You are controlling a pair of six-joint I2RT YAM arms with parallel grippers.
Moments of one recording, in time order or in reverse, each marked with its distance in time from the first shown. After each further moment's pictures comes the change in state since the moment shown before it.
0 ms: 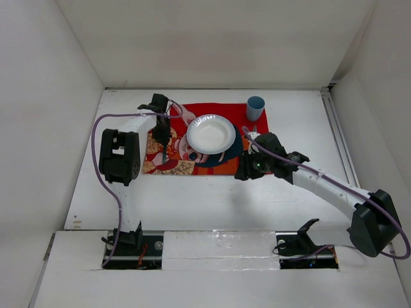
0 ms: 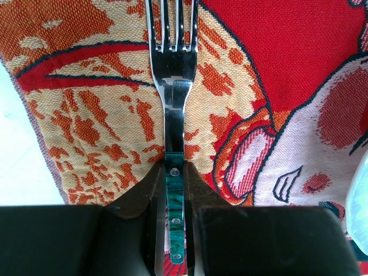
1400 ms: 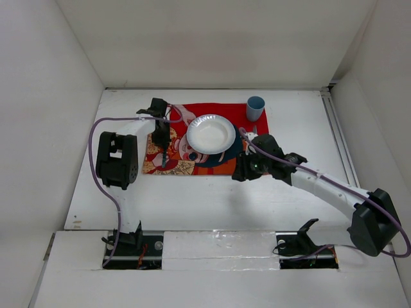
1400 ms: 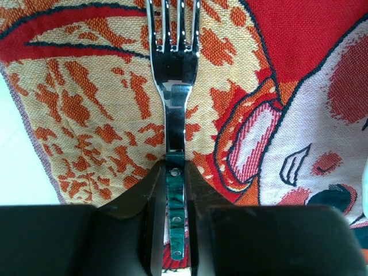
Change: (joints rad) left arm -0.002 -0.063 -0.111 0.052 0.018 0.014; right arm 0.034 0.005 -0.001 0.028 0.011 0.015
